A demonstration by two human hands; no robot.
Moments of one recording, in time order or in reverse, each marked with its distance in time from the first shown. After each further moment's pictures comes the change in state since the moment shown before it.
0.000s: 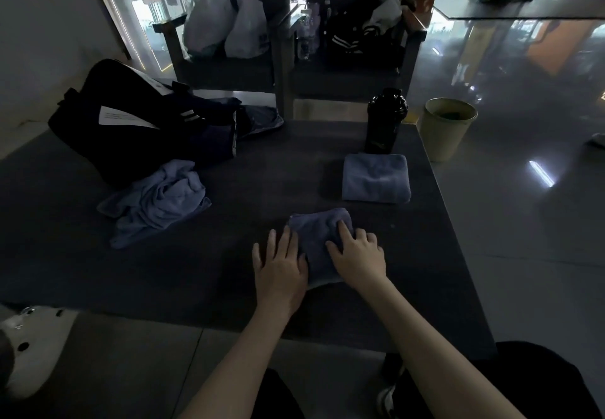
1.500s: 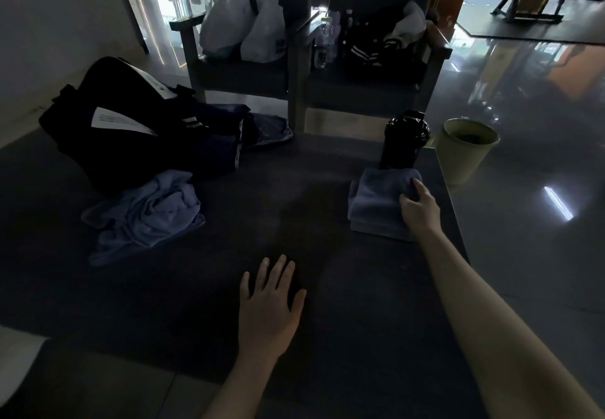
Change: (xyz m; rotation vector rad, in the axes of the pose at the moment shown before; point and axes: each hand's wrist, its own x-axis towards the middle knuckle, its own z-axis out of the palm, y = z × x) left_hand 0.016 -0.008 0.009 0.031 0.000 -0.037; right_hand 0.159 0.072 -0.075 0.761 0.305 0.187
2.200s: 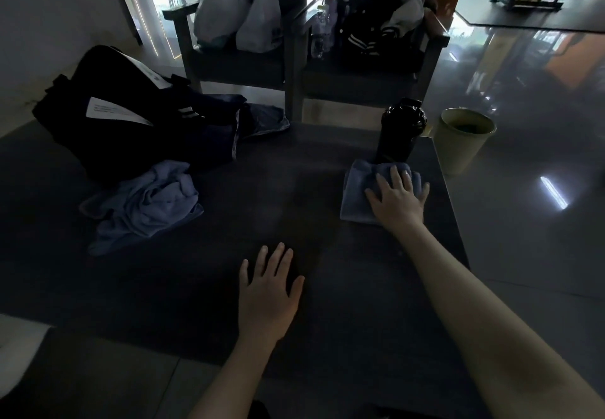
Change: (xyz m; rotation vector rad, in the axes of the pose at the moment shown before) left_hand 0.001 0.000 -0.002 0.000 -0.023 -0.011; right_hand -0.019 -0.004 0.022 -0.924 -0.123 -0.304
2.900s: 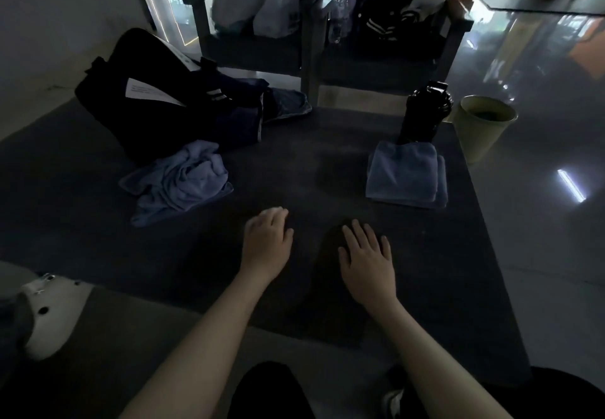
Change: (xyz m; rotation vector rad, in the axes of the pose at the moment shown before) left_hand 0.026 -0.051 -0.032 -0.177 0.189 0.071; right_hand -0.154 -0.074 0.061 0.094 -0.038 -0.178
